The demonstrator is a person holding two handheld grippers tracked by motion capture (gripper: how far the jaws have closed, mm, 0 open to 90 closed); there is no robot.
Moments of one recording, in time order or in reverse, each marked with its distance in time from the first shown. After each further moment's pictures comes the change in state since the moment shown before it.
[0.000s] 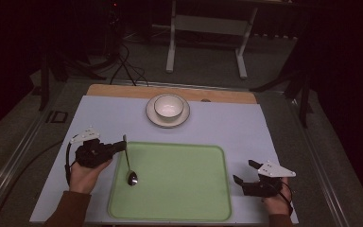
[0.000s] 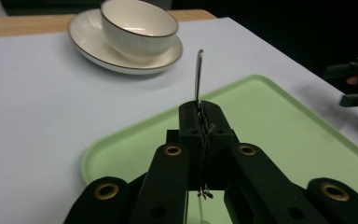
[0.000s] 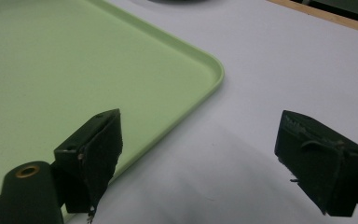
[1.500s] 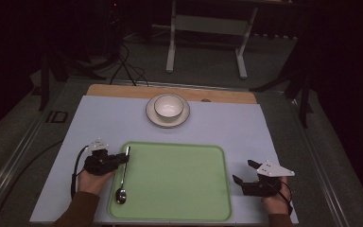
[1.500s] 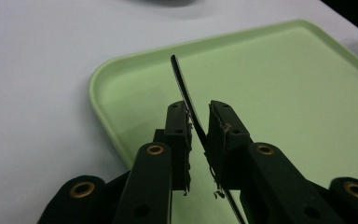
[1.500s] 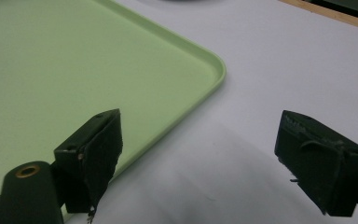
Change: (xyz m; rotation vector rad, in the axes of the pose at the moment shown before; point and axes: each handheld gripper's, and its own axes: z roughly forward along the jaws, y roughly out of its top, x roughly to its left) left arm 0.025 -0.053 0.037 0.152 0.023 -0.077; right arm 0.000 0.001 0.002 0.013 0.003 -0.003
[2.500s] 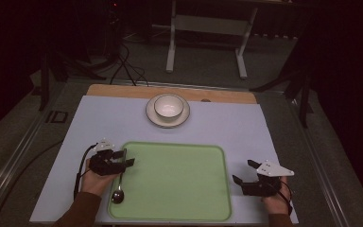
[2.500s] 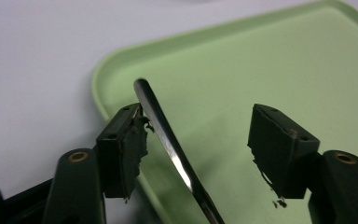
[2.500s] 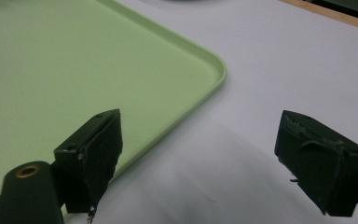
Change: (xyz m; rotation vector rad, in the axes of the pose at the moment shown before) left arm -0.004 0.003 0.011 0.034 0.083 0.037; right arm 0.000 0.001 0.001 0.000 0.002 -0.008
